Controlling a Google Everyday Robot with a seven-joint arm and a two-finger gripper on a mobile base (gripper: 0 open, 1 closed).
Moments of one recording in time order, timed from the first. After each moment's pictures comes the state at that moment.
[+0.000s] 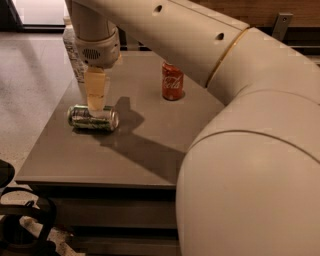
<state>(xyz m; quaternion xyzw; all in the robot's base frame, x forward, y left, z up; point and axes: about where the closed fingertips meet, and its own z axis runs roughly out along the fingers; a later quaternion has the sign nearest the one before) 0.594 0.118 0.904 -0.65 0.75 -0.03 0.06</state>
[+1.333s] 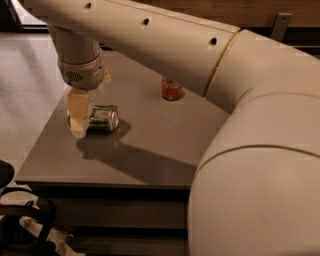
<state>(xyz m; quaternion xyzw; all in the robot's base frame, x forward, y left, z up) 0.555 0.153 0.873 -0.65 0.76 -0.01 0.05</state>
